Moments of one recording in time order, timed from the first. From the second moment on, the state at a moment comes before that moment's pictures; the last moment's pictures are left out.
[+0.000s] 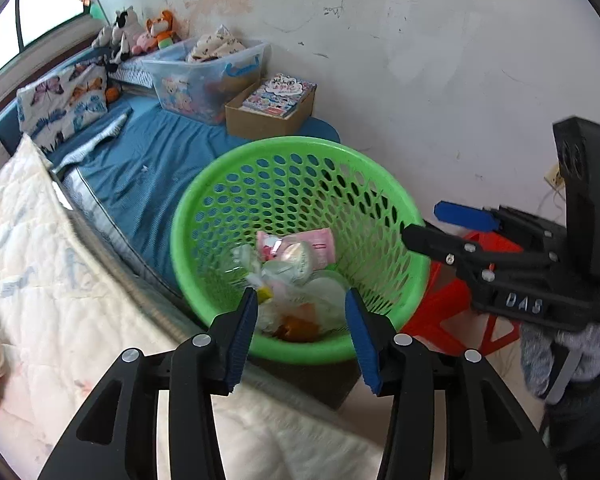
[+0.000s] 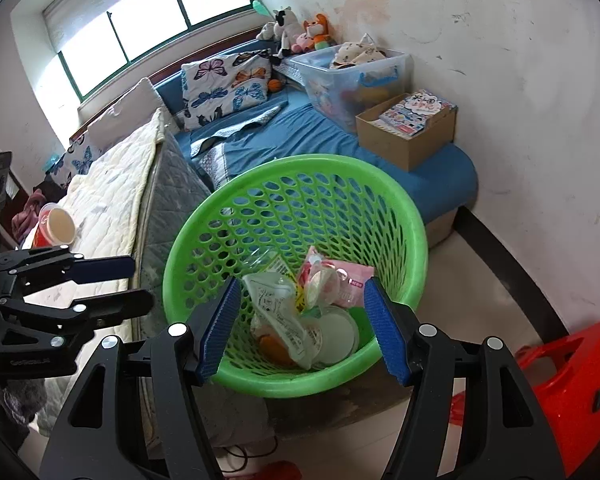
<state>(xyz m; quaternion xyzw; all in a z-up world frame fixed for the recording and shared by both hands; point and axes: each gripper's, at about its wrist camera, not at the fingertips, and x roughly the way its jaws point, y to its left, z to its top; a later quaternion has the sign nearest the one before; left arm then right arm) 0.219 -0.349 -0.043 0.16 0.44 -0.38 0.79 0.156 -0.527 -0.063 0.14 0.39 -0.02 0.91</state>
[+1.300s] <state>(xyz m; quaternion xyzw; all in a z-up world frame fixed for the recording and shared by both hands) 0.312 -0.047 -0.028 0.24 0.41 -0.17 0.86 0.216 -0.379 -0.044 0.07 0.40 0.08 0.91</state>
